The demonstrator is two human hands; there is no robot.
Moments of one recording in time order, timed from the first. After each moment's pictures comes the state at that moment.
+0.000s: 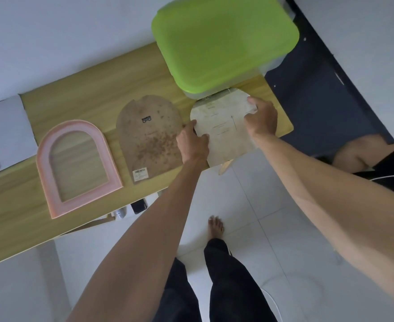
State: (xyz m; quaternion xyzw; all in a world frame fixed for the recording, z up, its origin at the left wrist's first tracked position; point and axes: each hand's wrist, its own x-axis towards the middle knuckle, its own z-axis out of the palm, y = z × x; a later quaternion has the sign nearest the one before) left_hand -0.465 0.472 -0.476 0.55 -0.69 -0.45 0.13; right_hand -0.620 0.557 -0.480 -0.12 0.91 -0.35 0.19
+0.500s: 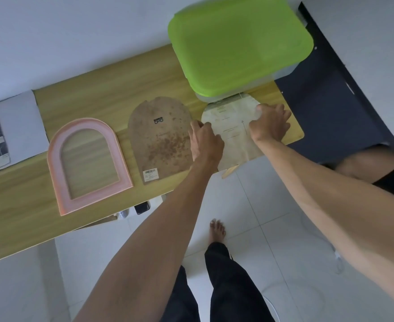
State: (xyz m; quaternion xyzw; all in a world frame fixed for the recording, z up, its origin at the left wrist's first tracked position) left_hand -0.468 0.469 -0.469 0.49 -0.80 -0.33 0.04; right_hand -0.605 0.542 -0.470 -0.15 0.97 -0.16 0.13
